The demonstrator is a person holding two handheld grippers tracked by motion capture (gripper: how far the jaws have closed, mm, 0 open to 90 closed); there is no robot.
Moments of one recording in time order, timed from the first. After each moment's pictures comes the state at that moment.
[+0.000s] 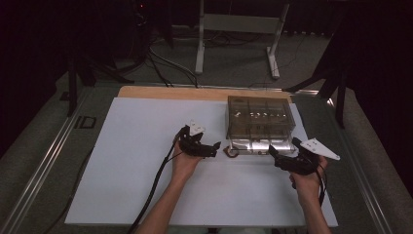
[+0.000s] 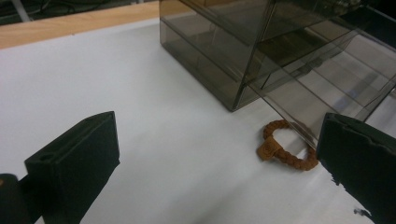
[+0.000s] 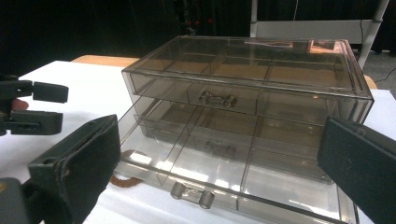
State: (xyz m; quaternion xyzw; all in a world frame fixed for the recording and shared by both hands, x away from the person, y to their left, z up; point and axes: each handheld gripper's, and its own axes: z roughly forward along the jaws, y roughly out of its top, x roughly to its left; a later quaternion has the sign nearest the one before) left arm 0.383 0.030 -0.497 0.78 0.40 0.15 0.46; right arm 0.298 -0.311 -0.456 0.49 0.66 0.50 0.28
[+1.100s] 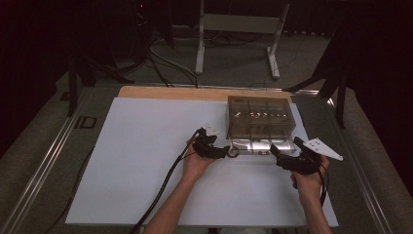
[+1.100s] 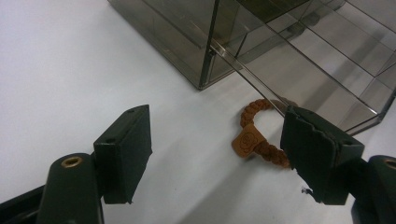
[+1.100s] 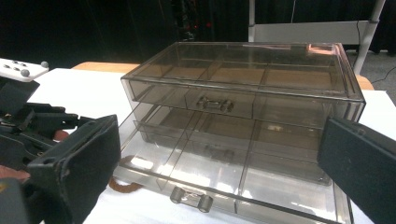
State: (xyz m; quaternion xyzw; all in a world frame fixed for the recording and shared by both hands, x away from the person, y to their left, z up) left arm 0.394 -0.008 -0.519 0.82 0.38 0.11 0.42; right arm 0.298 -0.314 -0.453 0.49 0.65 0.51 0.28
